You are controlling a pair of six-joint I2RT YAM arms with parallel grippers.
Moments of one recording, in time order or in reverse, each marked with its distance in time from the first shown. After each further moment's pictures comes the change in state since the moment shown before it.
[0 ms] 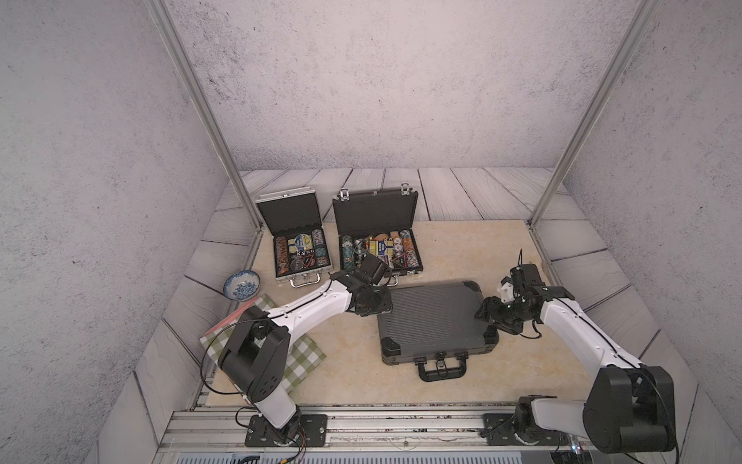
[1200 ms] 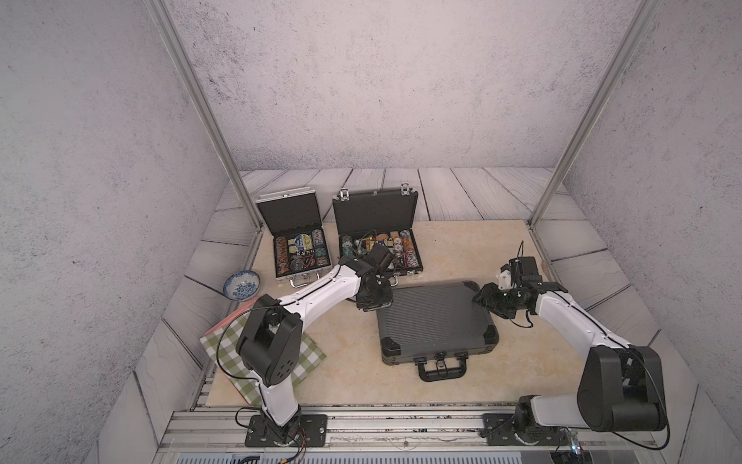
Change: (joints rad) left arm 0.004 0.130 0.213 -0.232 -0.013 -0.080; right arm -0.009 0.106 0.031 0.223 -0.014 0.072
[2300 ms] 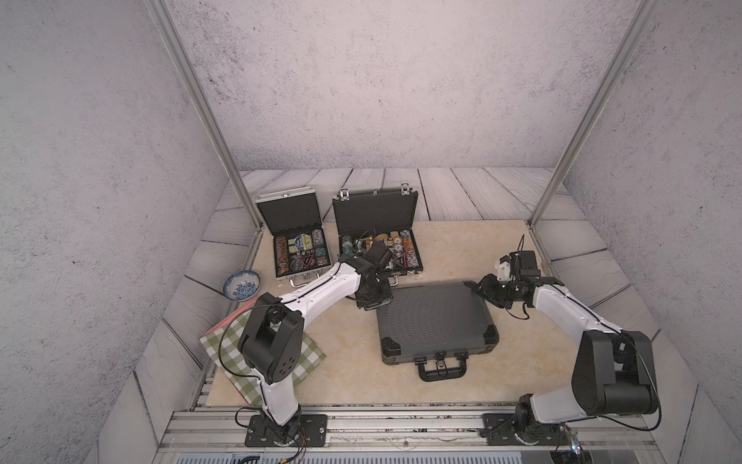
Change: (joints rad) left arm 0.013 0.030 0.029 -0.021 0.012 -0.079; right arm -0.030 0.072 0.035 0.106 -0.040 -0.003
